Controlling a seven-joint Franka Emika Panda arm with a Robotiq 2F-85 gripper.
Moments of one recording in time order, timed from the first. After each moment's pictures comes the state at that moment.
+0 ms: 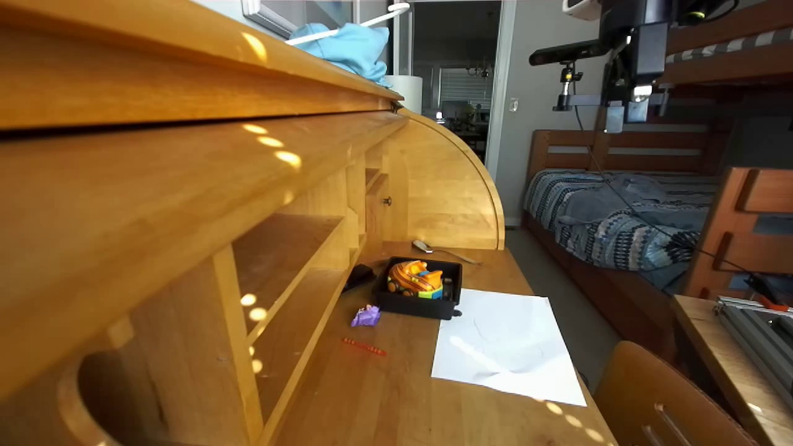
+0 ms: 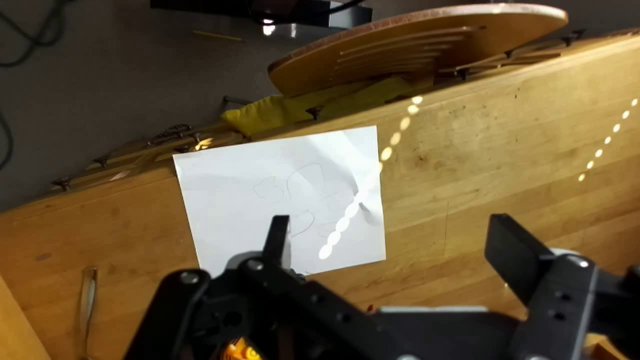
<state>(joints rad) 0.02 -0.59 -0.13 -2.46 0.10 1.80 -0.17</state>
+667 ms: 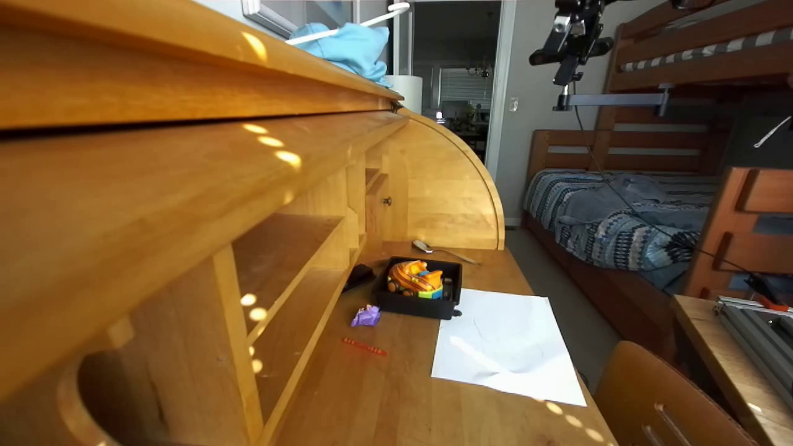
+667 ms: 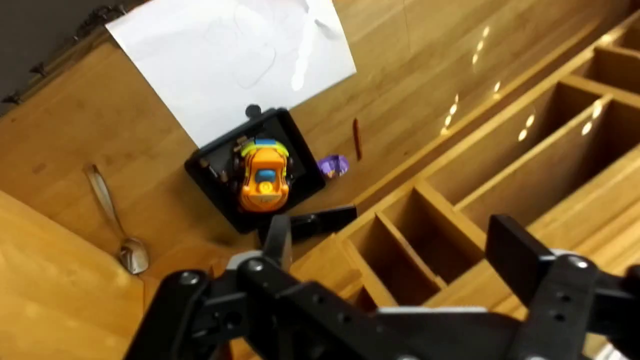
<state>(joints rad) -0.05 -0.59 -0.16 -2.38 0.29 2.06 -0.02</state>
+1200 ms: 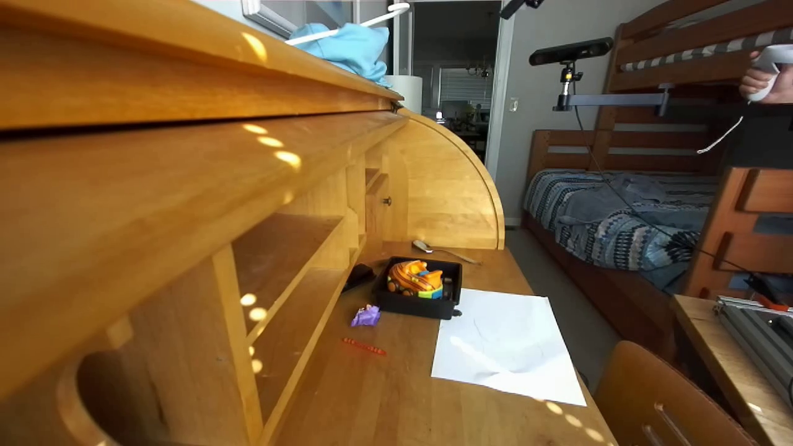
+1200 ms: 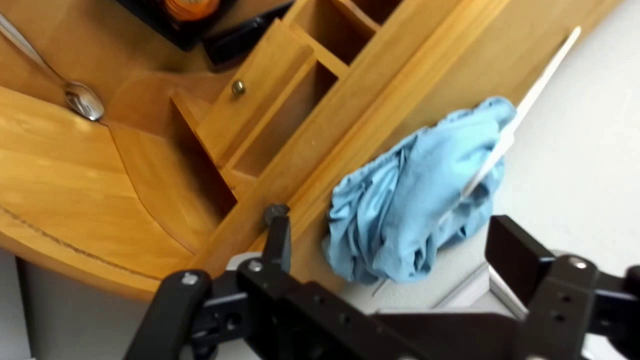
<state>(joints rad) -0.06 -0.46 -0.18 -2.17 0.43 2.37 0.12</state>
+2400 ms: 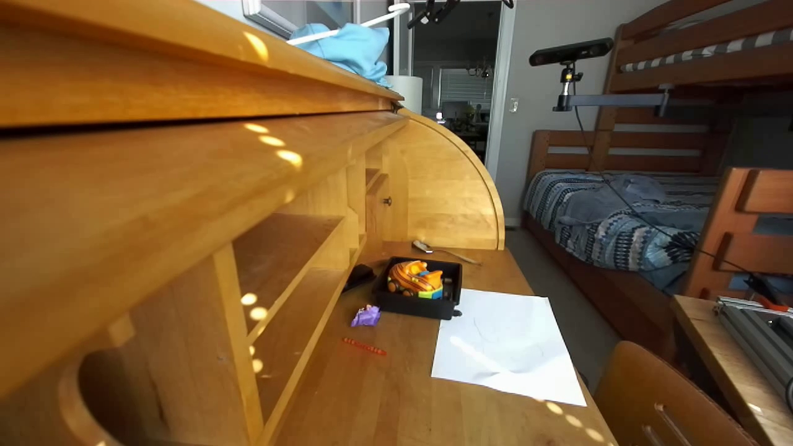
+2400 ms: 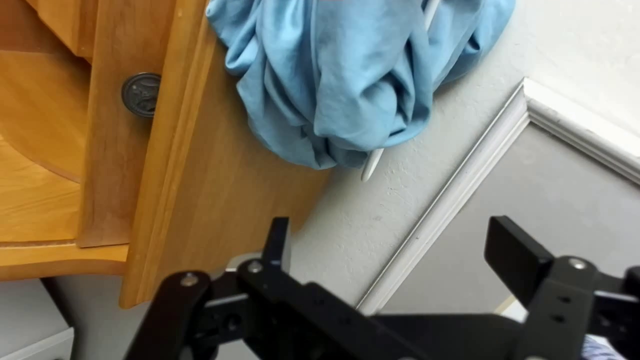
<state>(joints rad) -0.05 0.01 -0.12 -1.80 0.52 2.74 0.39</state>
